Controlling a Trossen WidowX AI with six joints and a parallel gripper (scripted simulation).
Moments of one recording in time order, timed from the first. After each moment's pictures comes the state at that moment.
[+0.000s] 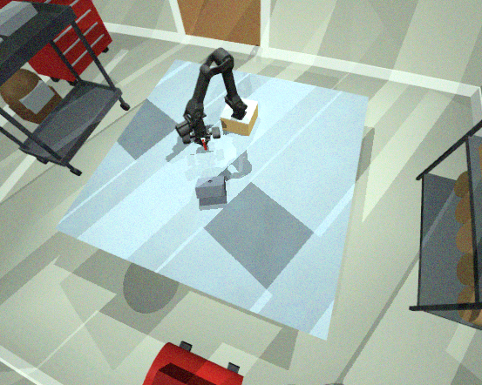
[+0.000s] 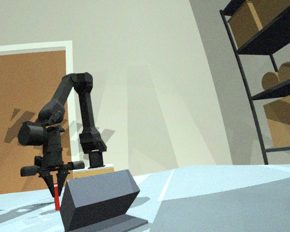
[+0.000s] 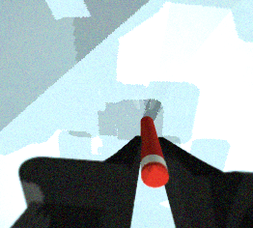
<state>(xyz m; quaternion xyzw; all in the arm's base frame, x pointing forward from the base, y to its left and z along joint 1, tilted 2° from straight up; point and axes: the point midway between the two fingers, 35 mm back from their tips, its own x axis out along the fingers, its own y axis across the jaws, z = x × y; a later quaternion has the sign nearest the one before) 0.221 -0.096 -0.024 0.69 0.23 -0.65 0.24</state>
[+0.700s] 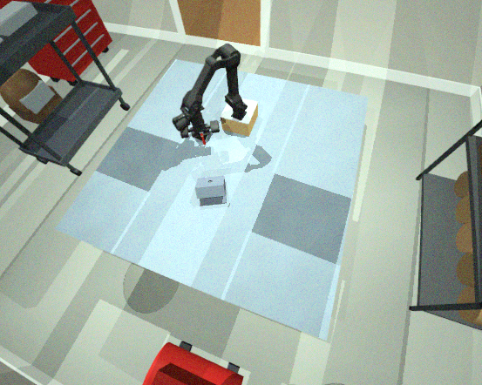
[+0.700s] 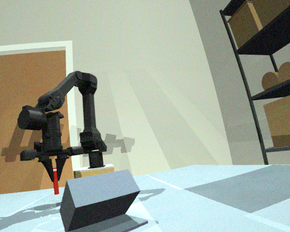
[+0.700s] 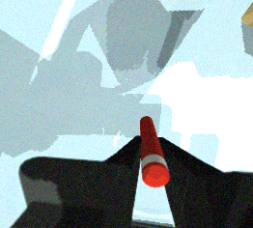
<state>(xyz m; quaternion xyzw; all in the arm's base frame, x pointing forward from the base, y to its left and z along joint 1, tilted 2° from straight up) 0.217 -0.095 0.023 0.68 0.23 -0.65 0.23</state>
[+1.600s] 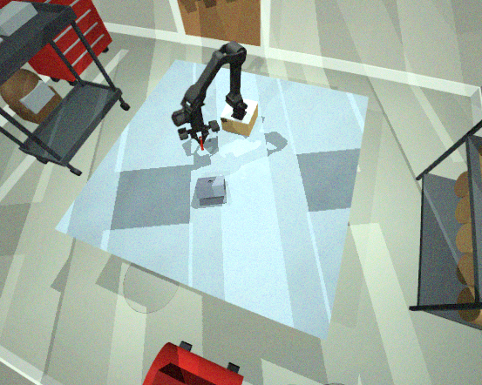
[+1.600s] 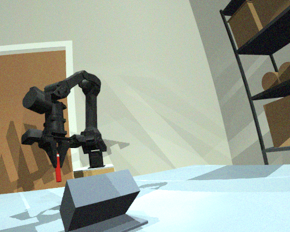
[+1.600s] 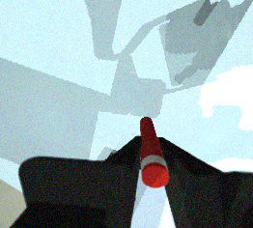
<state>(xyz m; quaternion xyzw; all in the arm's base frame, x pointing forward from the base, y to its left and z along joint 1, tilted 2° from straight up) 0.256 -0.068 0.066 0.73 0.29 -0.54 0.30</state>
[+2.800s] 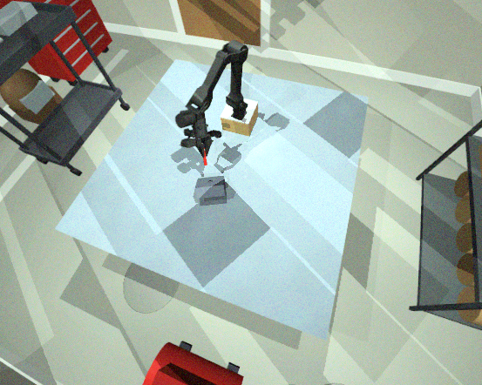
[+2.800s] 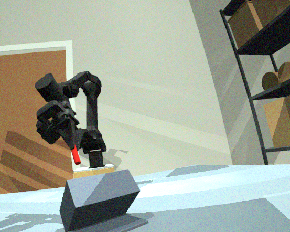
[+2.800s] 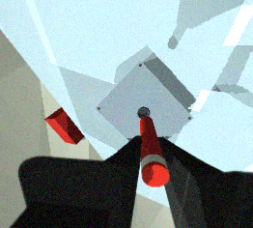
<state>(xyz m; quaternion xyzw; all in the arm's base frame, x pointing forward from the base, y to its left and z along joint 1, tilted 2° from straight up) 0.319 0.000 0.103 0.76 0.39 -0.28 0.45</state>
